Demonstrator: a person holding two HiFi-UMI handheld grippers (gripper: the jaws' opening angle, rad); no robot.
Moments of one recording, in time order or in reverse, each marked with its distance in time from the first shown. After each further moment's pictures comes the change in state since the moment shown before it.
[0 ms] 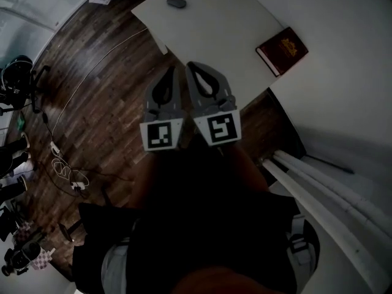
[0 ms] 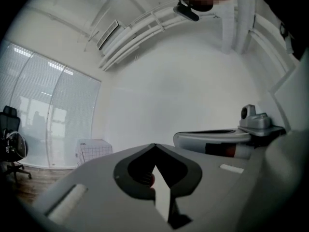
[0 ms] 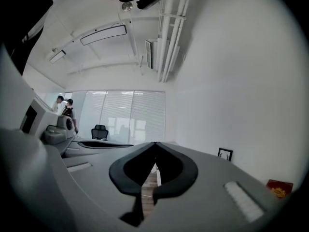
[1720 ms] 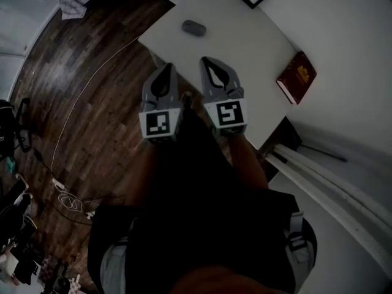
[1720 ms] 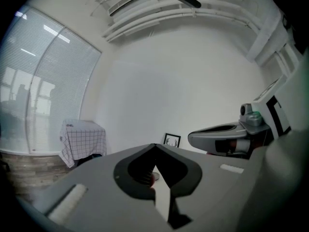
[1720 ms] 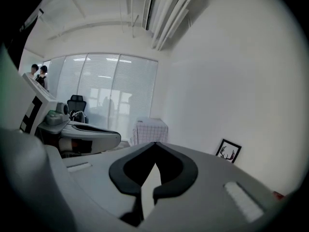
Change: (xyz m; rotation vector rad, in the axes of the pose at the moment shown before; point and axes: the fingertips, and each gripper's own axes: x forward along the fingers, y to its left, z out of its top) left arm 0.232 0.270 -0.063 -0.119 0.144 -0.173; right arm 0.325 -0.045 -0.081 -0.080 0.316 -0.203
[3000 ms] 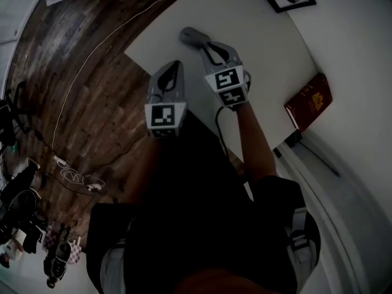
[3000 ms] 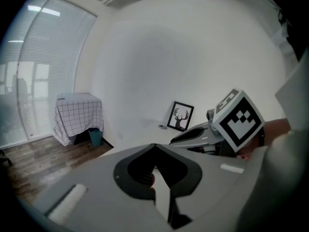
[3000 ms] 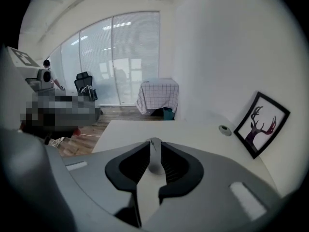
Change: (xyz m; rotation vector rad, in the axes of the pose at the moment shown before) left arm 0.209 0.027 -0.126 -0.042 0.335 0.001; right arm 0.218 -0.125 -0.187 0.009 0.480 0.230
